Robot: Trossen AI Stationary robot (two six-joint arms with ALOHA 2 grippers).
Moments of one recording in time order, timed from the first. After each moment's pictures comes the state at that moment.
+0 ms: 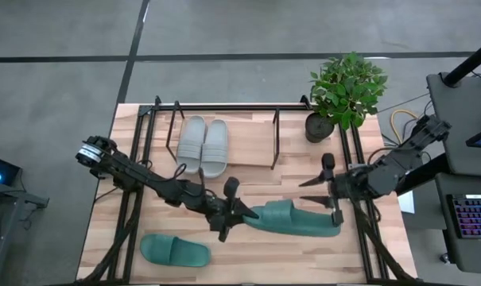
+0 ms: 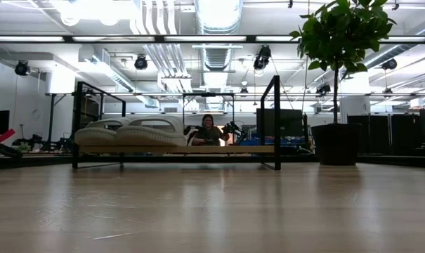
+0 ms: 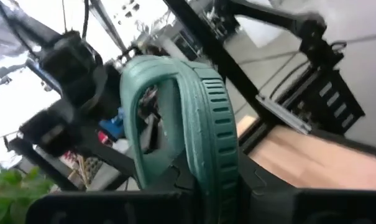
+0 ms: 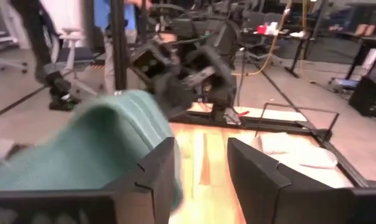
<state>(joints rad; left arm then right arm) -0.38 1.58 0.97 0.71 -0.12 0.72 0.68 0.93 0.90 -0.15 0.59 0.03</state>
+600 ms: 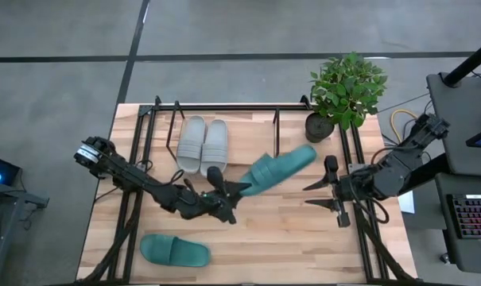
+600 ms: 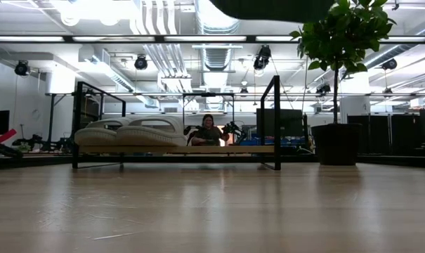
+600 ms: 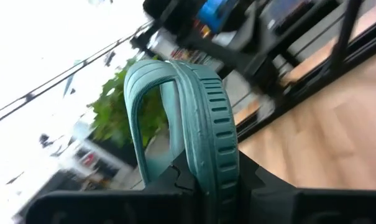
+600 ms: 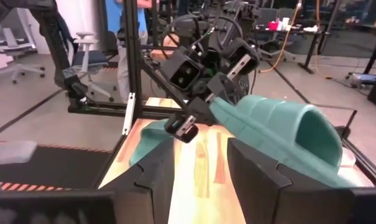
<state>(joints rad) -0.45 1.57 0.98 0.69 -0.83 0.89 0.72 0.92 0.93 -0.18 0.60 0.08</state>
